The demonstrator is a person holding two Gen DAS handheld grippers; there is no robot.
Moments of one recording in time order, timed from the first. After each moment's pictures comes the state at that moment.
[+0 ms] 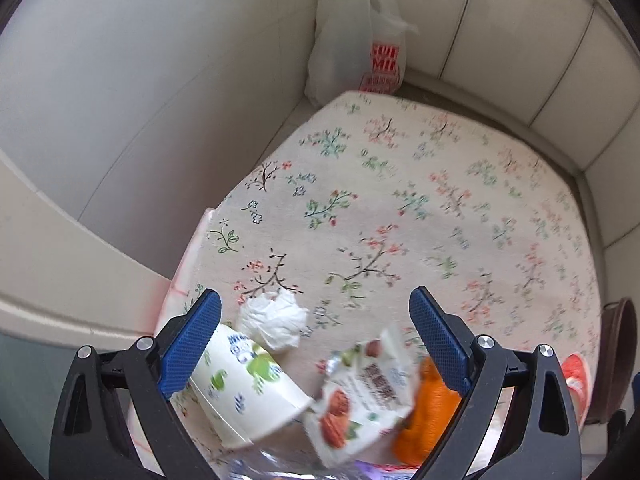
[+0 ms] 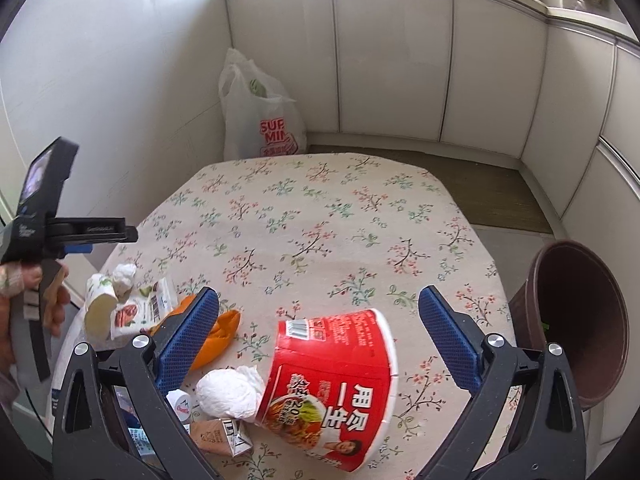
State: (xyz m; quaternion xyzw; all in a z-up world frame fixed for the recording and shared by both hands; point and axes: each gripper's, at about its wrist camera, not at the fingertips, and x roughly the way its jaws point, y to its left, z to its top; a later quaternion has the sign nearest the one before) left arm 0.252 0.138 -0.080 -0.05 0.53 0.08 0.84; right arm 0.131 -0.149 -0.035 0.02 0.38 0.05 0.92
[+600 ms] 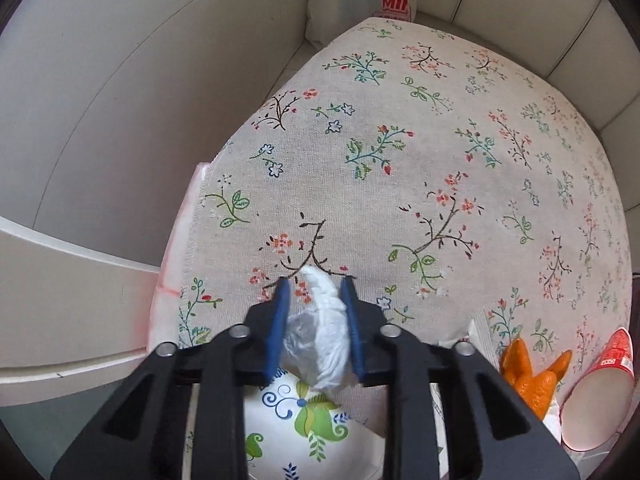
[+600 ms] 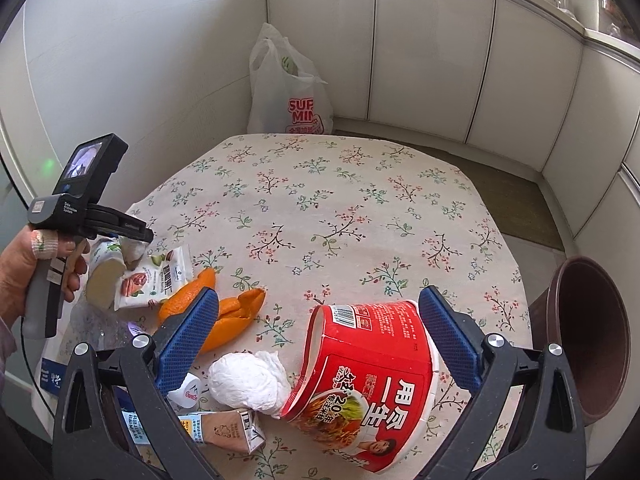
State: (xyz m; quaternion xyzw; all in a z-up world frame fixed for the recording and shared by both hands) left arm 0.272 0.171 -0.140 -0.04 0.60 0.06 0.79; right arm 0.132 -0.117 -0.047 -0.03 0.40 0.09 0.91
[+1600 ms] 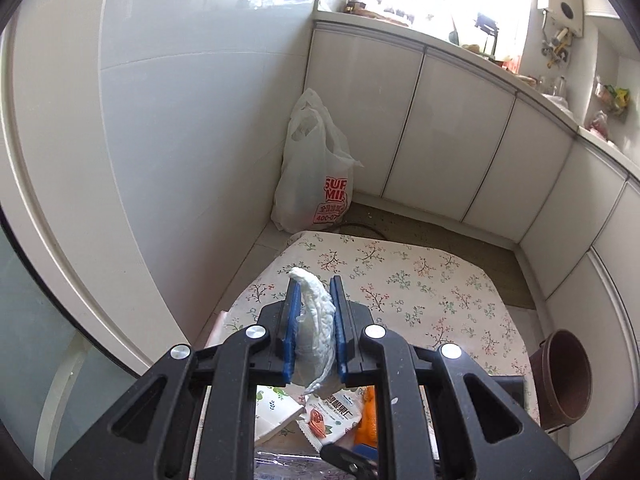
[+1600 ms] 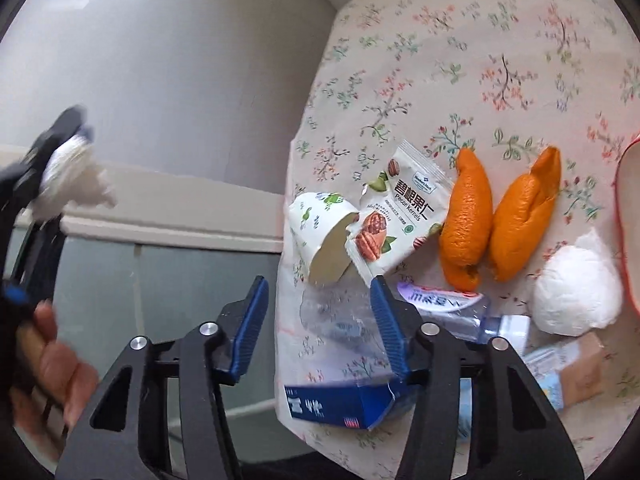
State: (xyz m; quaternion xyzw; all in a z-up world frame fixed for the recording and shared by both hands) left arm 0.154 0.144 0.070 -0.08 0.33 0.01 0.94; right arm 0.173 -0.008 -0.099 0.31 0.61 0.25 0.69
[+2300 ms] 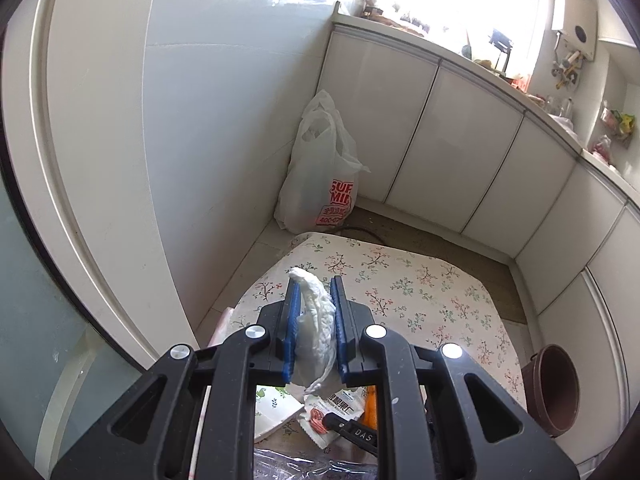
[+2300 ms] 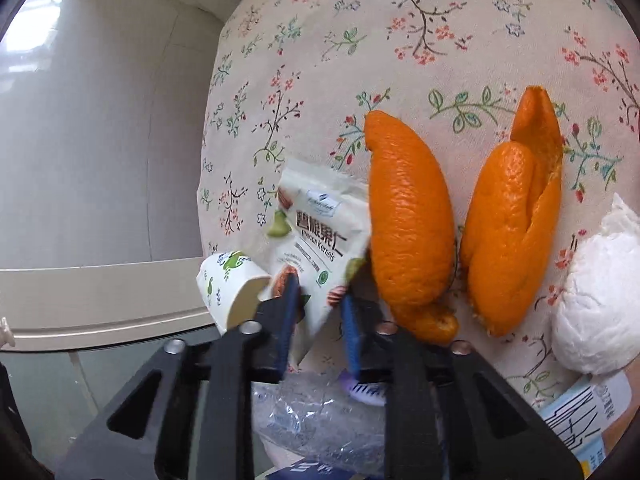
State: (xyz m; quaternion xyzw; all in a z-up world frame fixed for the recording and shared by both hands) left arm 0.153 0.170 0.064 -0.12 0.33 0.02 0.94; right arm 0.196 -0.001 -0.169 0.36 0.61 0.11 0.69
